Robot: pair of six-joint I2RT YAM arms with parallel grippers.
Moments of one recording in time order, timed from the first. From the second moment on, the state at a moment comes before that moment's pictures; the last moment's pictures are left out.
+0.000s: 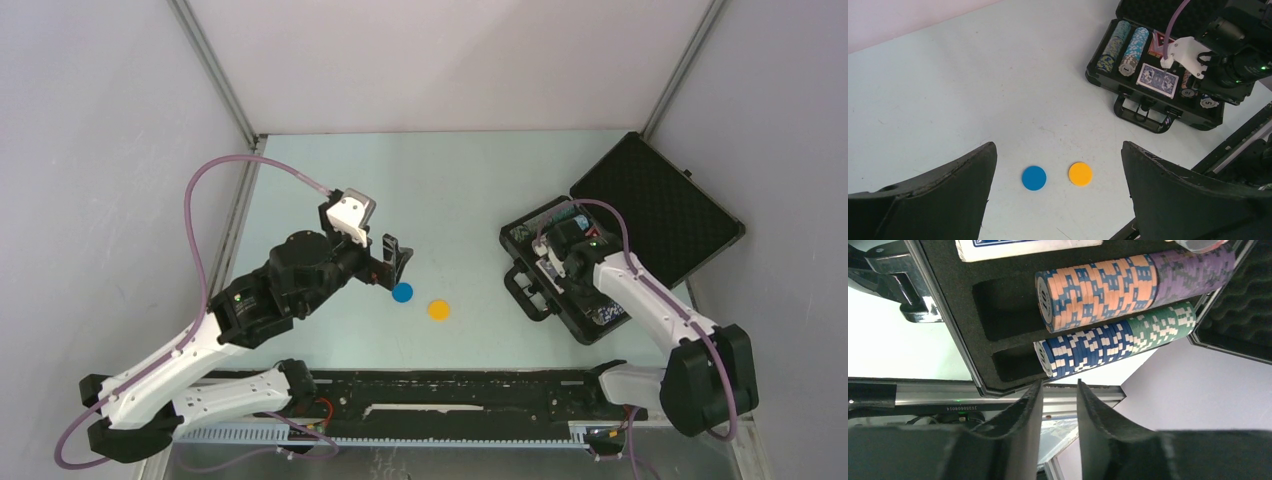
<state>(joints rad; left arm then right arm) -1.01 0.82 1.10 -0.54 -0.38 -0.19 0.34 1.25 0.85 -1.10 0.38 -0.25</state>
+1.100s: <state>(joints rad) -0.73 0.91 1.05 -0.50 -0.43 -0.20 0.36 0.84 0.89 -0.51 -0.42 0.30</state>
